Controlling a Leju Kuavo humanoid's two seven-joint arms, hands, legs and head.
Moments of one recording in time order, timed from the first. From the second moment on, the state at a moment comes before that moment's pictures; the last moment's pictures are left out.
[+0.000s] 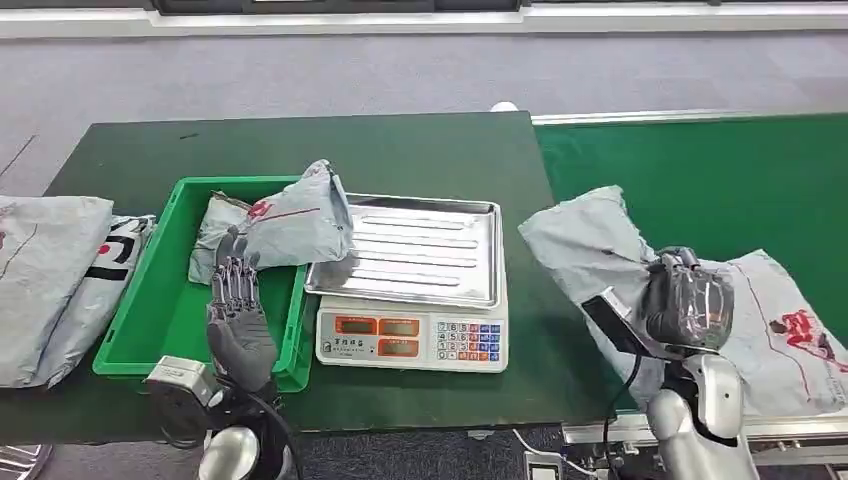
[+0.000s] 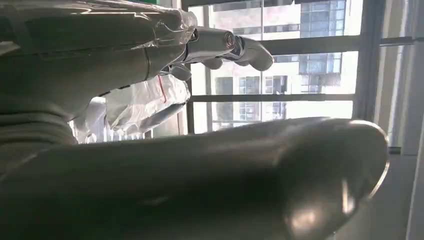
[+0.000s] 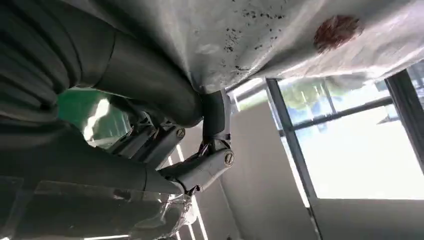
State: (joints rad) left arm 0.01 -0.13 -0.30 -1.60 0.00 0.31 -0.64; right arm -0.14 -0.12 -0.03 -1.28 1.21 -0.60 -0.09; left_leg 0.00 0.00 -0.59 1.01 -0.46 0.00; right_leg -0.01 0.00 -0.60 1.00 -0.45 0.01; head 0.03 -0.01
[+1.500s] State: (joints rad) left arm -0.02 -0.15 -0.32 -1.54 -0.02 0.28 -0.60; right arm -0.48 -0.15 0.10 -0.85 1.06 -0.18 0.05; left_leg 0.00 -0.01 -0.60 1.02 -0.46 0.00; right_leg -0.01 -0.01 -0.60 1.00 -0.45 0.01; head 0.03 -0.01
